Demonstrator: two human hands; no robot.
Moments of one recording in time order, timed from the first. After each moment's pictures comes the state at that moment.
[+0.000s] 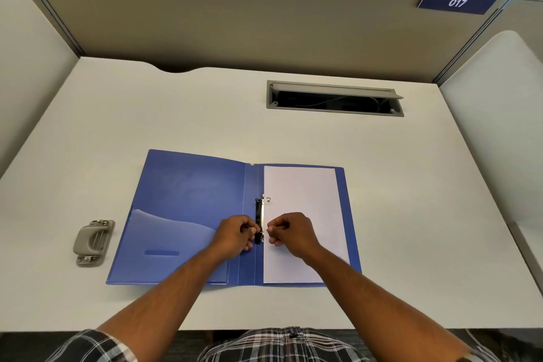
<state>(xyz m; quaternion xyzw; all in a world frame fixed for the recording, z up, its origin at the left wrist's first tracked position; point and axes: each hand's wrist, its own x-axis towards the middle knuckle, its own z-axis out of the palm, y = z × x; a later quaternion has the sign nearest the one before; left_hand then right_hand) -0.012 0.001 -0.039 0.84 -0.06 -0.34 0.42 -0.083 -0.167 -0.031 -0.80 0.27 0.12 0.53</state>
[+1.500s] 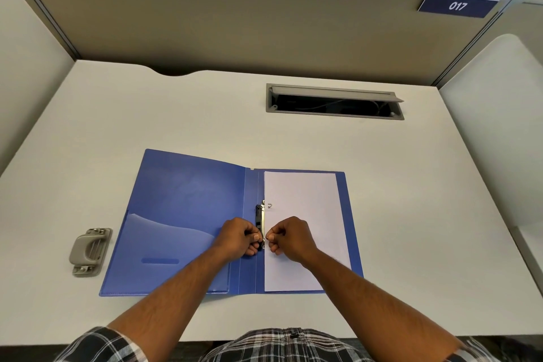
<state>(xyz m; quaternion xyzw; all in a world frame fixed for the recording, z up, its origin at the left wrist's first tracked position) 0.001 -0.010 -0.040 0.84 -0.05 -0.38 0.39 -0.067 -0.165 -0.039 -0.84 0.25 0.18 0.45</state>
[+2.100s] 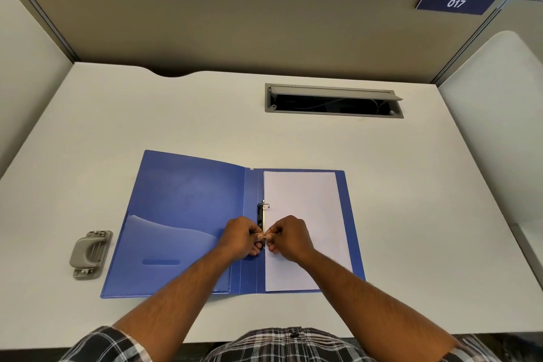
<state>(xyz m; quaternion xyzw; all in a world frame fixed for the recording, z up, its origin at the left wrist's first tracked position) 0.001 -0.019 -0.040 0.85 -0.07 -0.37 0.36 -0.064 -0.157 -0.036 -0.87 0.24 0.15 0.41</state>
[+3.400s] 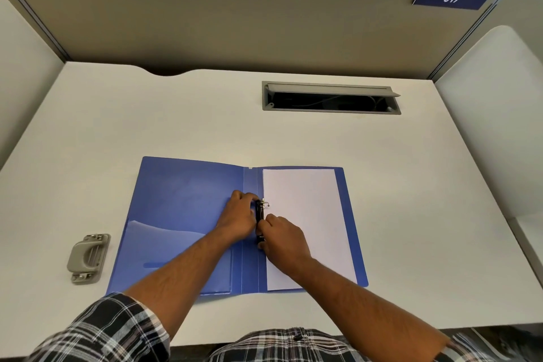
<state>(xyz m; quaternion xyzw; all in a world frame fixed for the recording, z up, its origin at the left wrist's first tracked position) 0.040 -0.028 -0.042 0.90 -0.17 -0.25 0.30 -0.074 -0.133 -0.039 -0.99 0.02 0.03 0.13</state>
